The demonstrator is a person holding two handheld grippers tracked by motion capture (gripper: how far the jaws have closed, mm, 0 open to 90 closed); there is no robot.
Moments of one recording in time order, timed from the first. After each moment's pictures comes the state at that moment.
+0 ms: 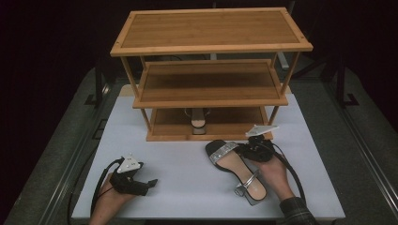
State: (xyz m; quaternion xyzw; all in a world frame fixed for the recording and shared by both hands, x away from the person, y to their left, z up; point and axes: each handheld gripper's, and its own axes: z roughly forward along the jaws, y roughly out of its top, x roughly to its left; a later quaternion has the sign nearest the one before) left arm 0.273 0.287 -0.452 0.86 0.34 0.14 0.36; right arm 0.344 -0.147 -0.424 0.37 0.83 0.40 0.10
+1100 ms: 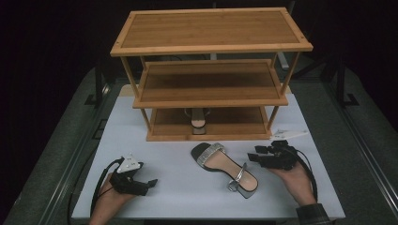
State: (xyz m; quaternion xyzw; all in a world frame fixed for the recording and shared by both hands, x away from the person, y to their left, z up) left arm 0.273 0.287 -0.452 0.86 0.34 0.14 0.36; right arm 0.309 -0.201 -0.406 0.40 0.81 0.43 0.08
